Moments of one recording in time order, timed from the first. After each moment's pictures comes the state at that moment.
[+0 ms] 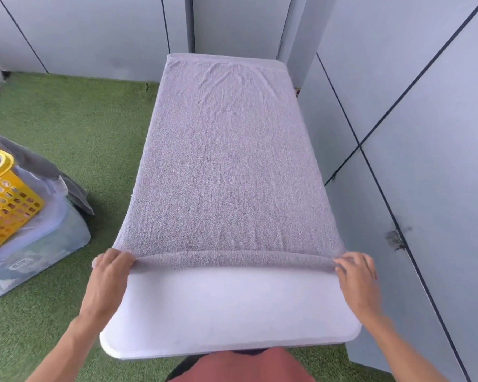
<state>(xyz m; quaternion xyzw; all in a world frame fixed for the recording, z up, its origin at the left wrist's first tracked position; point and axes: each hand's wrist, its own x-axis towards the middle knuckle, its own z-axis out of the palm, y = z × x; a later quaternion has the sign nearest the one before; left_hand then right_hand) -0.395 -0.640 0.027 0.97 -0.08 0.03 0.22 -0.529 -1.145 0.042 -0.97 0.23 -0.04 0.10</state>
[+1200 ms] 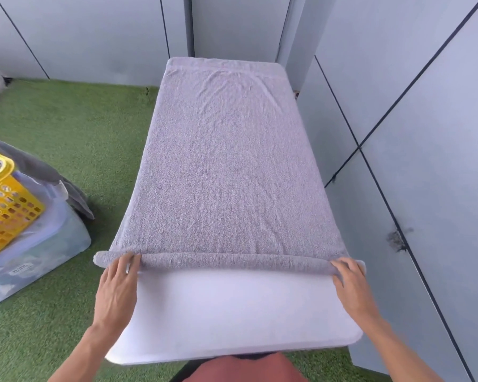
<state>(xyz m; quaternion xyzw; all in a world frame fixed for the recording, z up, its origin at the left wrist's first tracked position) -0.408 -0.652 0.006 0.99 -0.11 0.04 0.05 -0.533 -1.150 0.018 -0.97 0.19 0.01 0.13</state>
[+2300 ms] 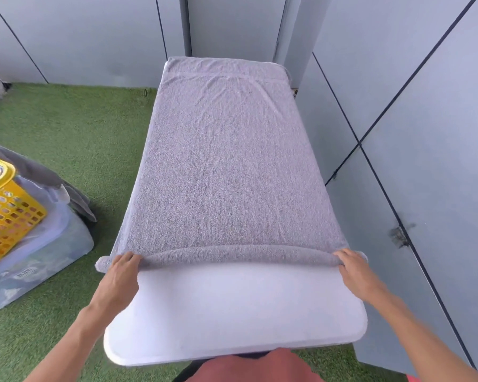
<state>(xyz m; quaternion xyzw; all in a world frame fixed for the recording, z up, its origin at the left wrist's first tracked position) -0.371 -0.645 0.018 0.98 -0.11 -0.11 0.11 -0.501 -1.172 0.033 -0.97 0.16 0.14 0.14</state>
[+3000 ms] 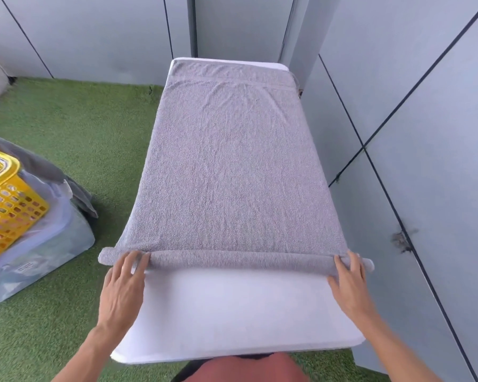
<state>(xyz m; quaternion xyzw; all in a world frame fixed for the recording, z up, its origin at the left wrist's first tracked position) -0.409 -0.654 0.015 0.99 -0.13 0.05 0.06 -0.522 -1.135 0.014 -0.97 0.22 0.02 0.10</state>
